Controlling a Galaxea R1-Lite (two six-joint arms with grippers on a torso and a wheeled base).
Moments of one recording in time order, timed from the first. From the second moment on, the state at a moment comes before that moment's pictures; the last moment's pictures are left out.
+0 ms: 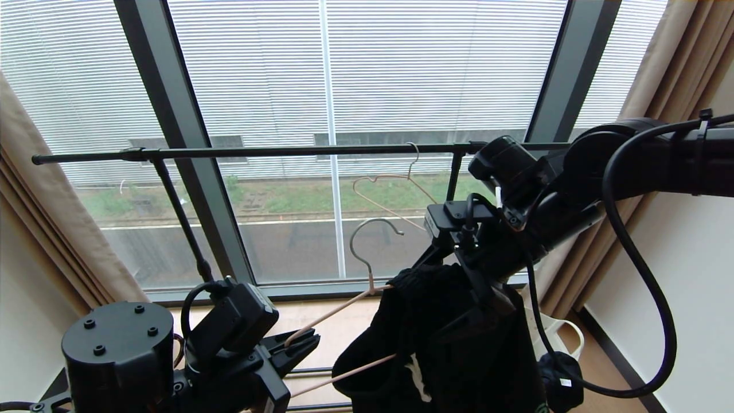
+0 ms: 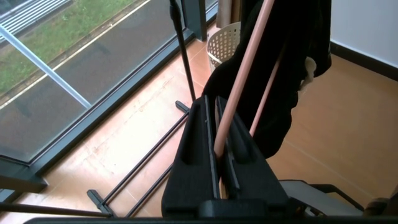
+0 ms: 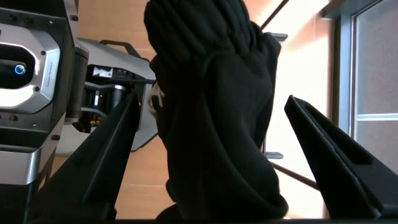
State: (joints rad) left arm -0.70 1.58 -0.24 -1.00 -0.05 0.17; right arm 0.52 2.00 -1.69 0.86 0.62 -0.99
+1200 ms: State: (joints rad) left arm -0.70 1.57 -0.25 -1.00 -0.05 0.16; right arm 0.52 1.97 -1.68 0.86 0.62 -0.99
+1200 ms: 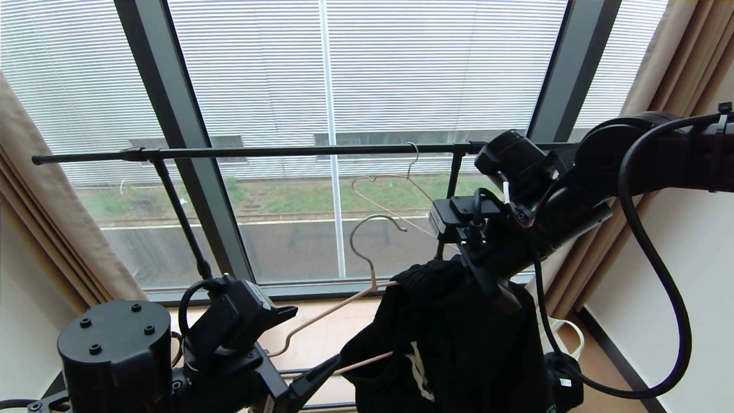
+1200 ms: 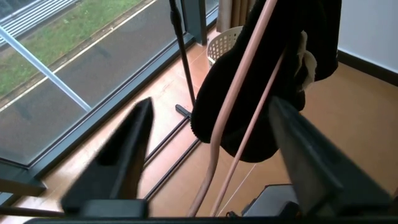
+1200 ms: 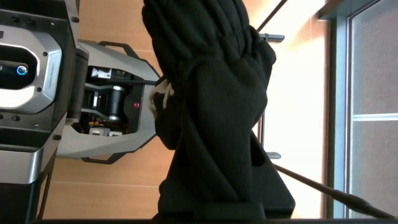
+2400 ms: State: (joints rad) left arm -0.18 1.56 -0.39 -1.07 -0.71 -0.36; right arm 0.32 1.75 -1.44 0.84 0.69 -1.00
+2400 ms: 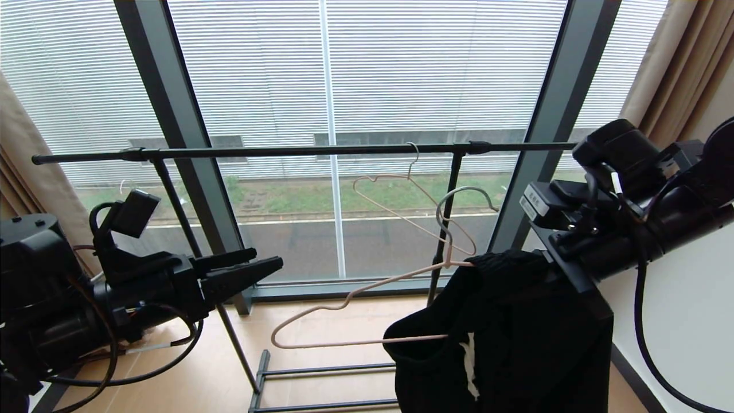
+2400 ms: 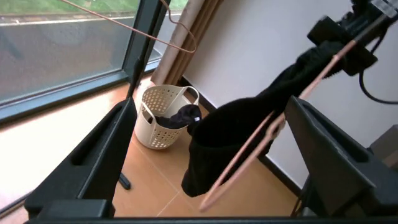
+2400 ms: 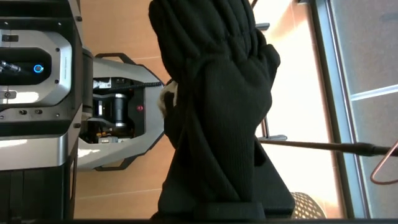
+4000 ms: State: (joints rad) left arm -0.43 1.95 -0.36 -1.08 -0.66 -0.11; right arm 0.46 1.66 -1.40 0.73 0.79 -1.00
